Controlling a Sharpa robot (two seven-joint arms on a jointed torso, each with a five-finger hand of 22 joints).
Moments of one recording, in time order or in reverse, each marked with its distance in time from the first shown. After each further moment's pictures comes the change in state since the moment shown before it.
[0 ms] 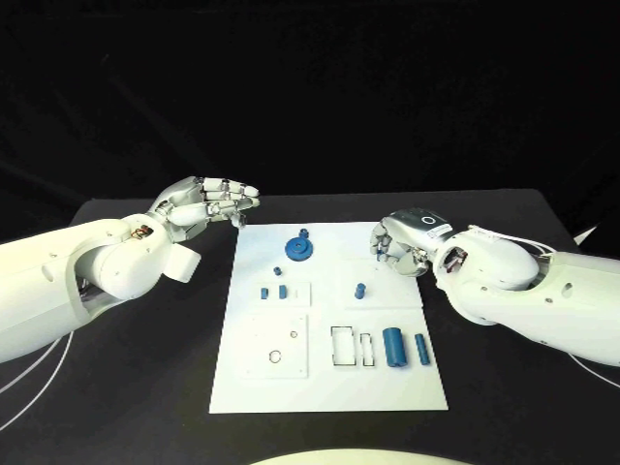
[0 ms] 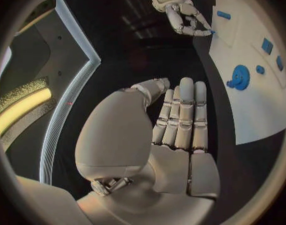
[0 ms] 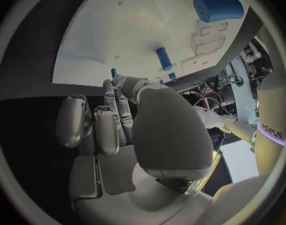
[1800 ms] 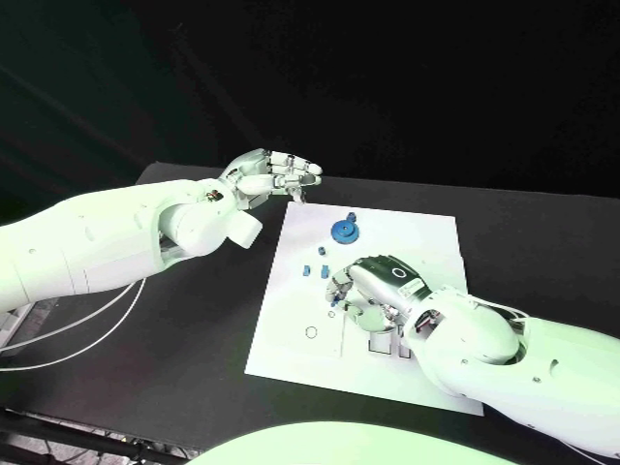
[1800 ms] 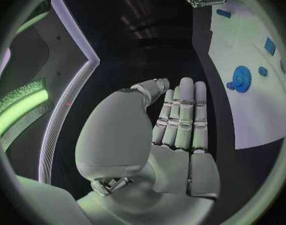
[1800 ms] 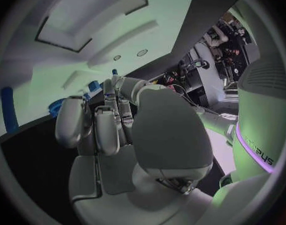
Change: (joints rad) left arm -0.001 0.044 -0.004 -0.036 0.001 -0.007 0.000; left_hand -0.004 0.004 -0.003 0.003 0.000 -0.002 0.002 0.000 -0.001 -0.003 0.001 -0.001 -0.001 0.000 0.000 -0.003 0.000 0.000 0.000 0.000 0.000 -0.002; right arm -0.162 0.193 -0.011 0.109 0.000 -0.097 0.066; right_hand -0.011 0.007 0.018 -0.023 -0.001 0.006 0.001 -0.006 0.001 0.001 -0.001 -0.004 0.003 -0.003 -0.003 0.000 -0.001 0.000 0.000 -0.001 0.004 -0.001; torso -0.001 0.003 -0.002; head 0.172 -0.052
